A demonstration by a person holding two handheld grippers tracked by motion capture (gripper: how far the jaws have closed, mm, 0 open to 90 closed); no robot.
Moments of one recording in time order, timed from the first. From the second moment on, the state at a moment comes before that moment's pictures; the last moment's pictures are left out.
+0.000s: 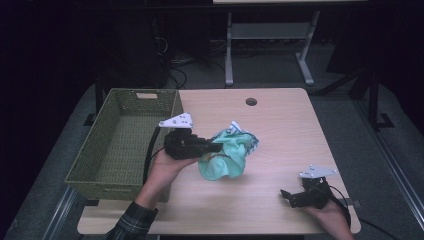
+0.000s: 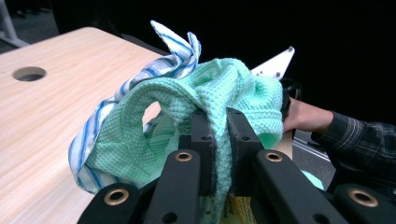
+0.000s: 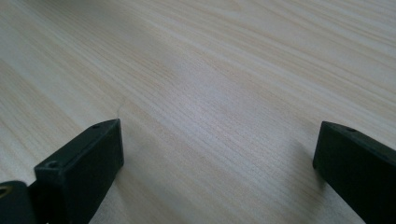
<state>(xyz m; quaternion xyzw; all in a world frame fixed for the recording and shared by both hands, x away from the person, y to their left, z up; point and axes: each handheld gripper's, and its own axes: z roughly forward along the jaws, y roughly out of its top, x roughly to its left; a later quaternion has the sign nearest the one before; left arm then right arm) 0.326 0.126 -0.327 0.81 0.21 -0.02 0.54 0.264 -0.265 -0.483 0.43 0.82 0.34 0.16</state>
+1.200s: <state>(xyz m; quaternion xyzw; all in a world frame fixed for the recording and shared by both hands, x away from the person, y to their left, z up) 0.330 0.068 -0.401 0.85 0.21 -0.07 0.47 0.264 -0.264 -0.483 0.43 0.82 0.34 0.16</state>
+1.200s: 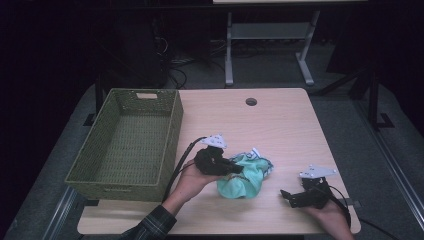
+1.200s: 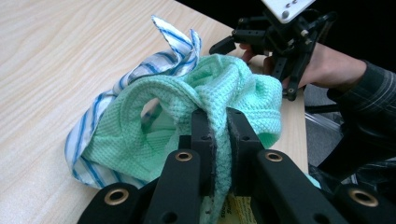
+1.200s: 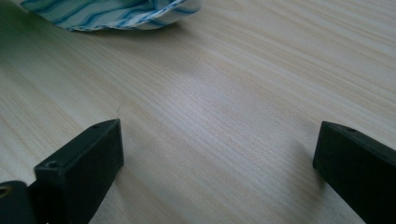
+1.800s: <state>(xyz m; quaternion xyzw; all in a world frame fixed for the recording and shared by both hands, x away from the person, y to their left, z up) 0.343 0.059 -0.437 0.87 0.23 -0.09 0.43 0.264 -0.264 -0.483 0.43 0.82 0.34 0.16</state>
